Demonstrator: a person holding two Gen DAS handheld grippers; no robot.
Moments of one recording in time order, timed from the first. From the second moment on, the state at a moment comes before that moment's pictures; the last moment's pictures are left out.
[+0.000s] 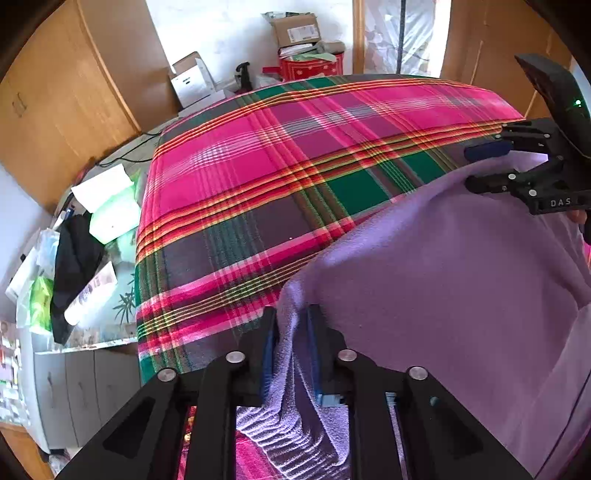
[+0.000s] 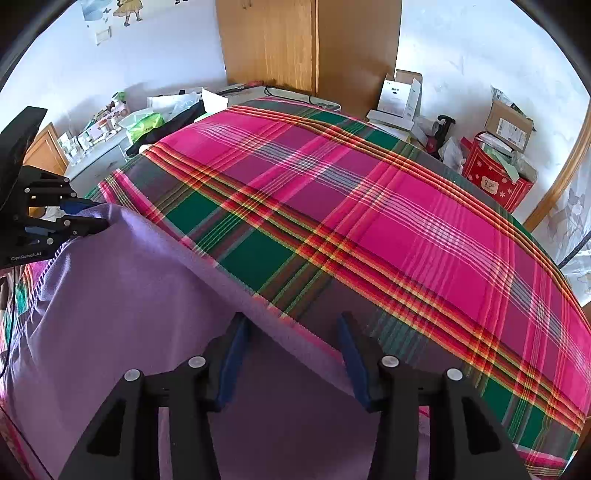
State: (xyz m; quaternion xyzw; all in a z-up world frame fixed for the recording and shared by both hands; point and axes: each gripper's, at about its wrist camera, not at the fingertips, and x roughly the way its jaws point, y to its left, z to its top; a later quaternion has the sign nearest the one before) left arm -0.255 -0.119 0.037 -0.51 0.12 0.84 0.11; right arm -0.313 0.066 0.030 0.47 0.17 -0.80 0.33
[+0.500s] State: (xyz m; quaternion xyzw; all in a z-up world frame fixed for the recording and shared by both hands) left arm -0.247 -0.119 0.044 -0.49 0.11 0.86 0.08; right arm -0.282 0.075 0.043 0.44 0.18 -0.83 0.29
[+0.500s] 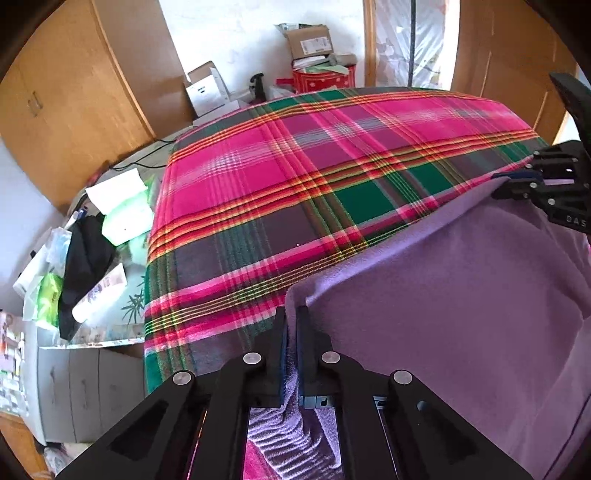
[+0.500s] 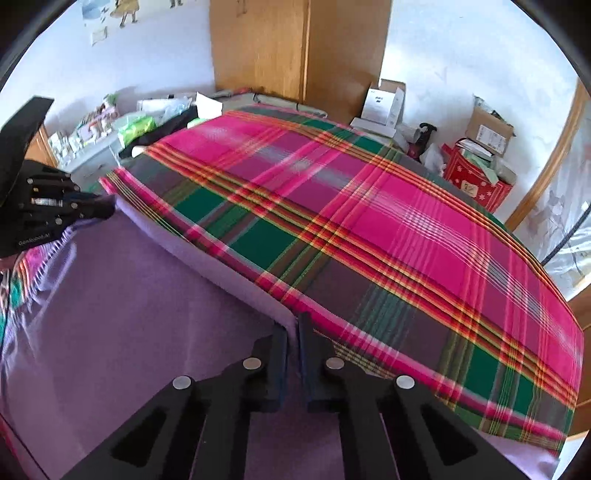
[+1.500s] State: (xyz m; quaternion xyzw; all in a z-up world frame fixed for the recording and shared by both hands) left arm -0.153 -0.110 0.117 -0.38 0.12 0.91 0.07; right arm -0.146 0.093 0.137 0.34 0.14 -0.89 0.25
